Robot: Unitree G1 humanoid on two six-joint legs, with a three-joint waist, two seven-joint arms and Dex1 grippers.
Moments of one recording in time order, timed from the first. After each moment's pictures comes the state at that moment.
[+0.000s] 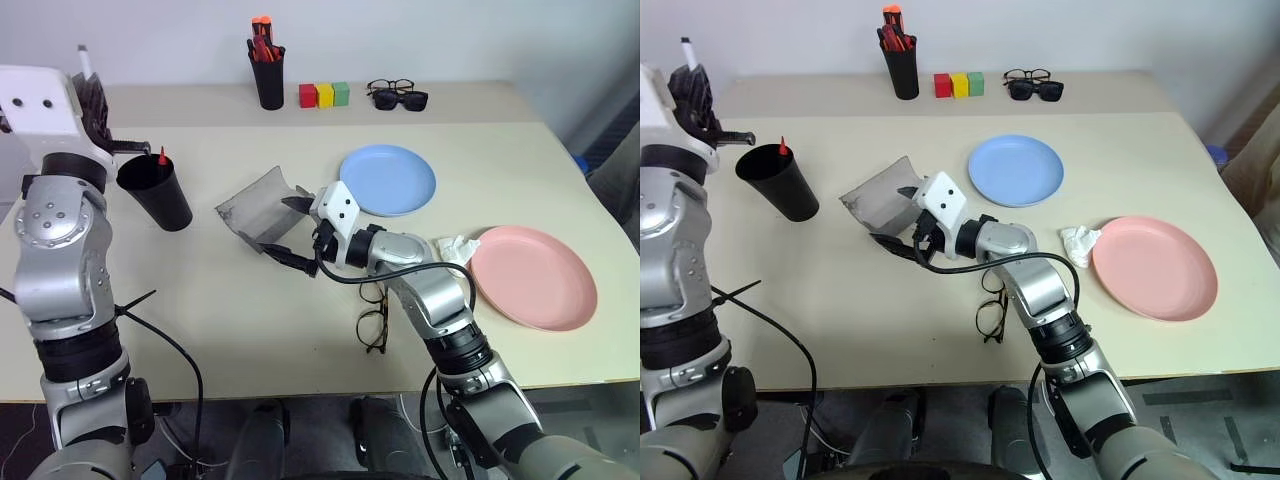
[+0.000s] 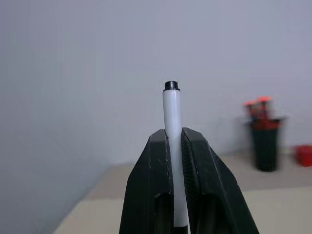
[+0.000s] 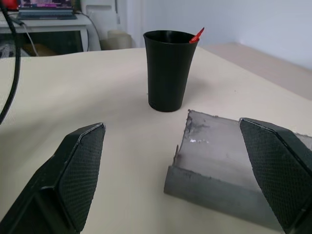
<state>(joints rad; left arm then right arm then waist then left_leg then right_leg) -0.63 0.47 0.37 -0.07 -0.11 0.35 0.02 -0.61 -0.12 0.29 -0.03 0.17 0.36 0.70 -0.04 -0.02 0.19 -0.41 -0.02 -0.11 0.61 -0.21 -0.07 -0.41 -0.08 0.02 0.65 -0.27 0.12</state>
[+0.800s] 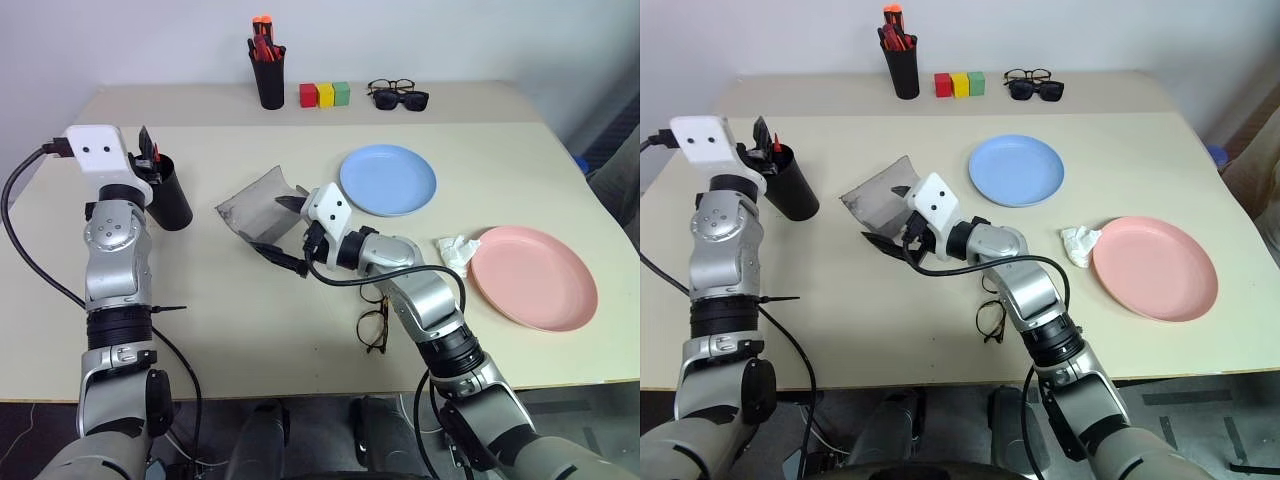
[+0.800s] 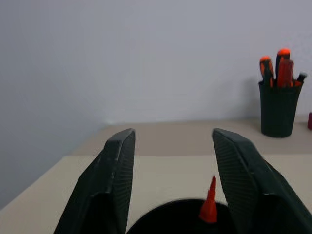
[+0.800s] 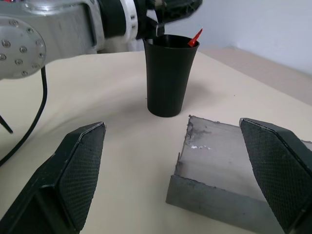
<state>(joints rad) -0.63 0.42 0.33 0.17 -0.19 0.09 -0.10 -0.60 -0.15 0.30 -0.05 0.17 0.36 0.67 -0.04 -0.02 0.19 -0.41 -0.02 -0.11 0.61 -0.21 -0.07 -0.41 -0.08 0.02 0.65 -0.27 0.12</state>
